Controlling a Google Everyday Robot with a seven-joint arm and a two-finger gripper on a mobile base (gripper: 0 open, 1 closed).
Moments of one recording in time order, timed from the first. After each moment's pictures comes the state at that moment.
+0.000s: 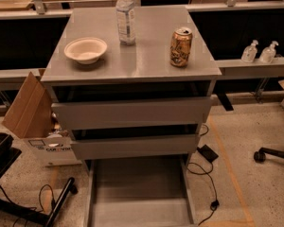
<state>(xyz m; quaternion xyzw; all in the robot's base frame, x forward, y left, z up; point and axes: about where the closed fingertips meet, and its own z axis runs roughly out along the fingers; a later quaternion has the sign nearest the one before) 0.293 -0.203 0.214 -0.47 0.83 0.13 0.27</state>
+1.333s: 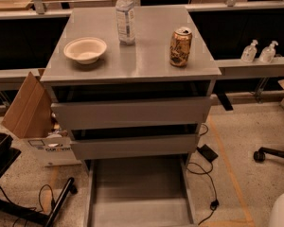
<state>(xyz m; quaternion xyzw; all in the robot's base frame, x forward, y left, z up) 0.301 -0.189 0.139 -0.57 0.78 0.03 0.25</state>
